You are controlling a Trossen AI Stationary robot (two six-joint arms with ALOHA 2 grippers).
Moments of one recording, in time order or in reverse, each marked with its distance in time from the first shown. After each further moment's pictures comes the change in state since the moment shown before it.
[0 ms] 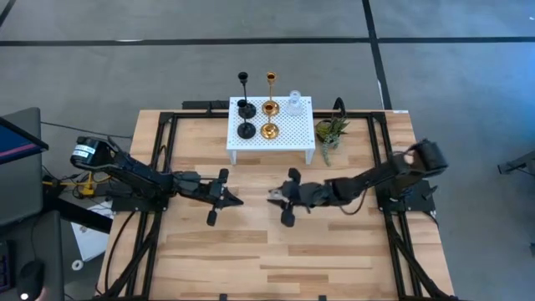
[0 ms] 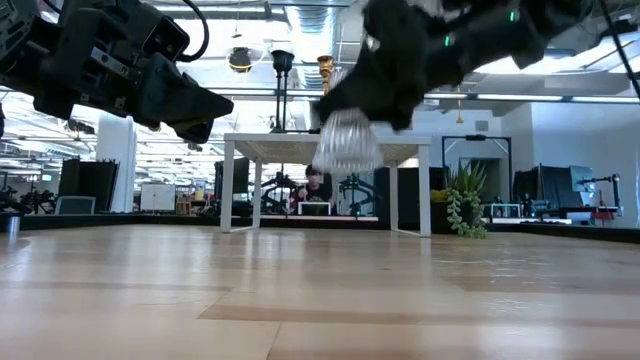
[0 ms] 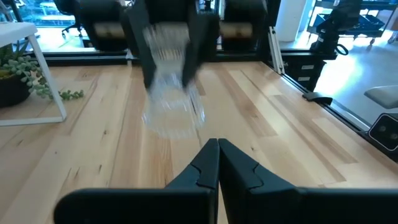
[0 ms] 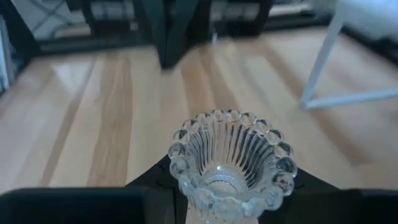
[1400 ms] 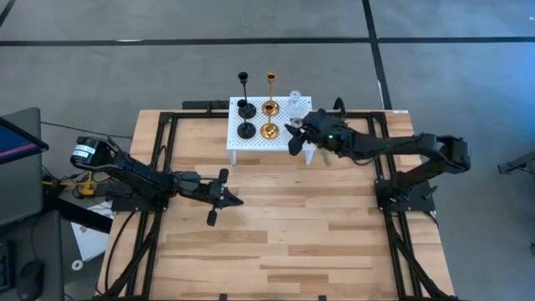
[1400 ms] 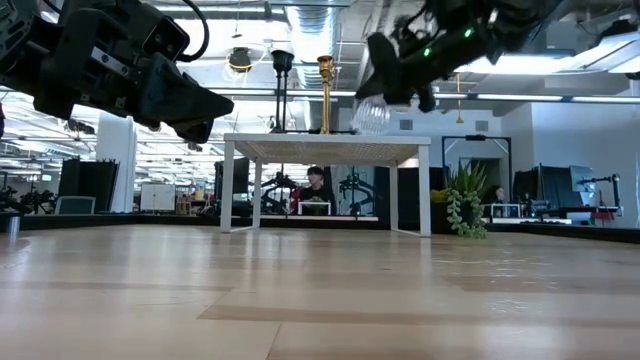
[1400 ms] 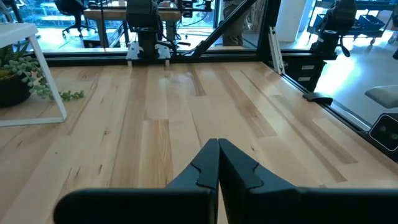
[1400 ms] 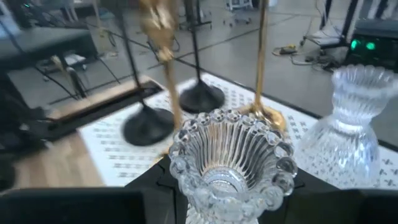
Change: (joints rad) left arm 0.001 0.000 0.000 0.001 0.000 0.000; right arm -0.513 -0.314 0.003 -0.135 -0.002 -0.005
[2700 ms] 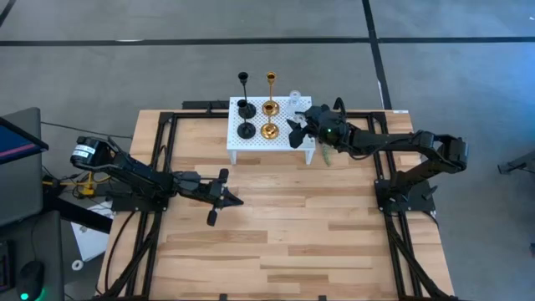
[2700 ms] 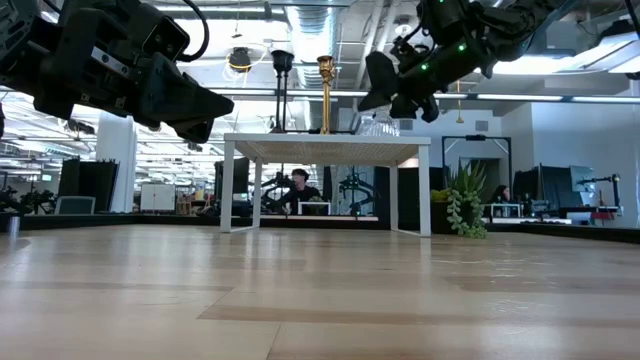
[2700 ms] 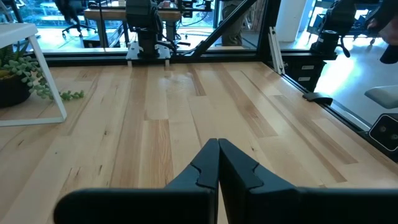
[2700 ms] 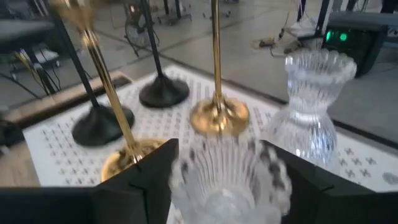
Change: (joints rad) left arm 0.000 0.000 0.000 0.000 0.000 0.000; right arm -0.082 0.045 0.000 0.001 -0.001 0.002
